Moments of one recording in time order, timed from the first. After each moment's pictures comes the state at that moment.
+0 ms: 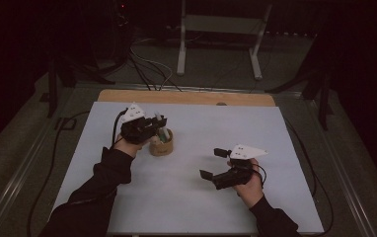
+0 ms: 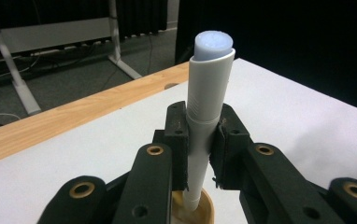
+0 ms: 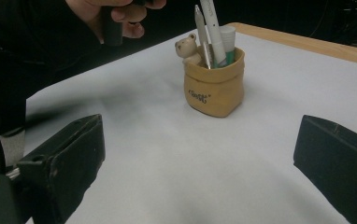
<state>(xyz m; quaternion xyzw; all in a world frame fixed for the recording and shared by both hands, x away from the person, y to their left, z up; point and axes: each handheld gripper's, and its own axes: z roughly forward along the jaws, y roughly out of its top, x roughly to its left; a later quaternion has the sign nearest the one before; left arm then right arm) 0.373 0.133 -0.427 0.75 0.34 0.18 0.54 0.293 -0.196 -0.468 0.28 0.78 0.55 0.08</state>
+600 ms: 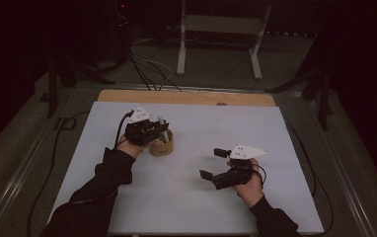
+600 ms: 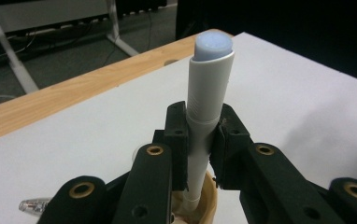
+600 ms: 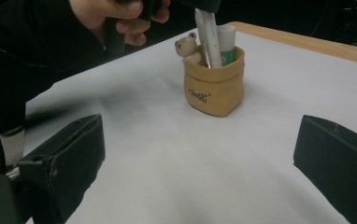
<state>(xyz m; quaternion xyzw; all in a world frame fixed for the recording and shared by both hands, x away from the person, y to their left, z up) 0.378 0.126 -0.438 0.78 0.35 0.17 0.50 0.293 -0.196 -0.468 0.28 0.78 0.55 0.08</state>
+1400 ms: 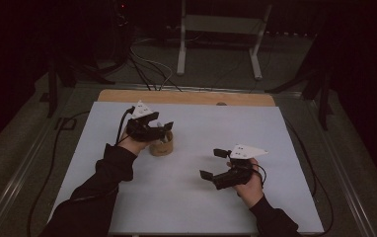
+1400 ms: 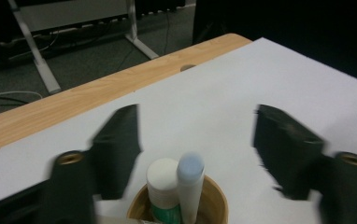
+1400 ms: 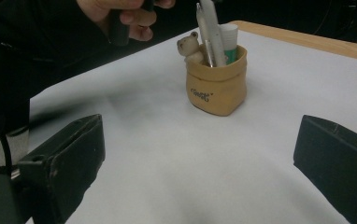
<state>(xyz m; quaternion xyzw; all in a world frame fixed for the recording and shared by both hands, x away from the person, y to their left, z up) 0.381 0.121 -0.424 0.76 0.38 0.20 0.49 0.294 -0.196 -0.469 0.28 0.78 0.56 0.07</state>
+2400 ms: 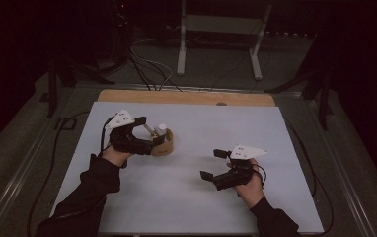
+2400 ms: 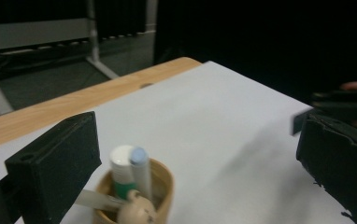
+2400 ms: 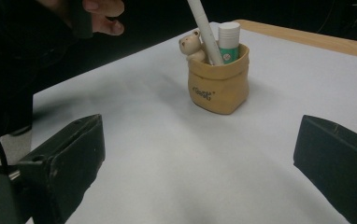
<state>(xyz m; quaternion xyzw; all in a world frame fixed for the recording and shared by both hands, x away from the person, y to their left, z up) 0.336 0.155 -0.411 0.75 0.32 0.14 0.56 0.294 -0.197 -0.470 0.28 0.78 0.56 0.07</state>
